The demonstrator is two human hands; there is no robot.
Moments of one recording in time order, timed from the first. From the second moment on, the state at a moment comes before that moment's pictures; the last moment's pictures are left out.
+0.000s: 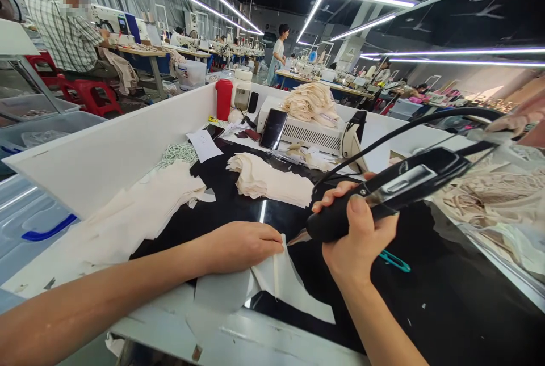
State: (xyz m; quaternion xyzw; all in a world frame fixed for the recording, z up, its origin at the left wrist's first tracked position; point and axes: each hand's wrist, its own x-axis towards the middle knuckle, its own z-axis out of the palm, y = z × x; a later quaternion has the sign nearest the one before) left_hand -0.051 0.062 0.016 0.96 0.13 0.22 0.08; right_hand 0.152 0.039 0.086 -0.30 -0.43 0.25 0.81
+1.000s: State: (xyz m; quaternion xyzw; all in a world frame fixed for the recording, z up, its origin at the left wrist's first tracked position) left_hand -0.058 0.063 0.027 0.97 0.13 0.19 0.08; right_hand 0.156 0.023 0.085 -0.31 -0.43 0.24 0.81
